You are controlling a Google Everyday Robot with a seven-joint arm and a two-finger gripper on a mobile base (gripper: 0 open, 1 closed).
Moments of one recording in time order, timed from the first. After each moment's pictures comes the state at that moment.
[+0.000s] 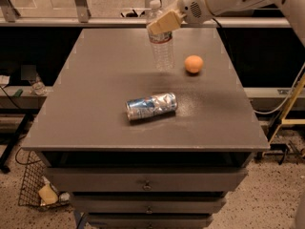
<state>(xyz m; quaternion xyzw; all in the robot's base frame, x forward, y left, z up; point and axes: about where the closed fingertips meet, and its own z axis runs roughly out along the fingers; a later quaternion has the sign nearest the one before) 0.687 -0.022 0.991 -0.48 0.72 0.22 0.44</state>
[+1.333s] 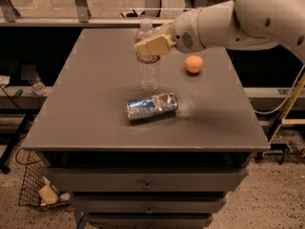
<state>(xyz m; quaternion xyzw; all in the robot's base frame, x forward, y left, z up) 0.621 0.006 0.971 -0.45 0.70 0.26 0.49</state>
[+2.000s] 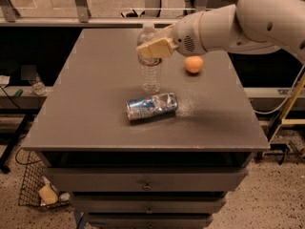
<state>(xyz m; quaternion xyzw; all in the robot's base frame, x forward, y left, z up) 0.618 0.002 0.965 -0.44 0.71 0.26 0.49</state>
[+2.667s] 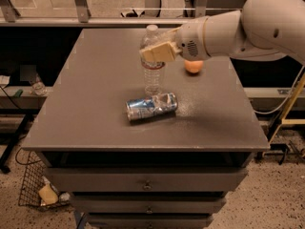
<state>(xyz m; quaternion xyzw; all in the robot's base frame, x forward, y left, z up) 0.611 -0.007 0.961 -0.43 0.71 0.25 0.49</state>
